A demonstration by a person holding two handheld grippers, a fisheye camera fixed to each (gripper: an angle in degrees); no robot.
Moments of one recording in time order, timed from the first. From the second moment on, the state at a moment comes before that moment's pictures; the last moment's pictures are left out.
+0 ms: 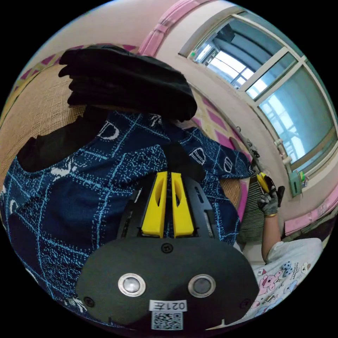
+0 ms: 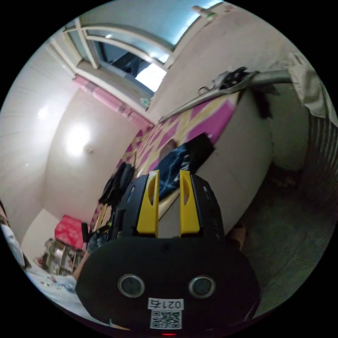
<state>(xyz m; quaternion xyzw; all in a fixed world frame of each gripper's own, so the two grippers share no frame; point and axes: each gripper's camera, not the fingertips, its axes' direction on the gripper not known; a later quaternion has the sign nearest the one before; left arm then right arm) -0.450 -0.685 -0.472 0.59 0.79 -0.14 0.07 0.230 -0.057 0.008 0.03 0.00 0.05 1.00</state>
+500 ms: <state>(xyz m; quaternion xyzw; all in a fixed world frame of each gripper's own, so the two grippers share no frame) -0.392 -0.679 -0.431 0.60 0.79 -0.16 0.01 0.259 -0.072 0.027 0.09 0.02 0.18 0.98</state>
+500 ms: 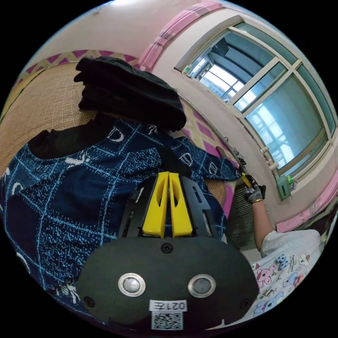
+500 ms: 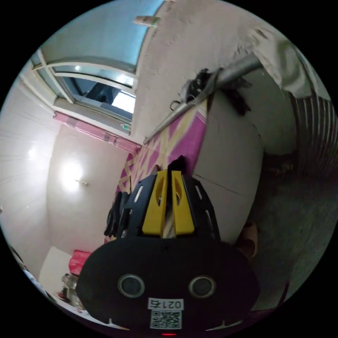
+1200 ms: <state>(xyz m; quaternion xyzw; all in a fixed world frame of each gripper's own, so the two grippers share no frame) -0.130 -0.643 -0.203 0.54 0.80 -0.26 -0.06 -0.402 0.223 0.331 -0.23 -0.24 -0.46 0.82</state>
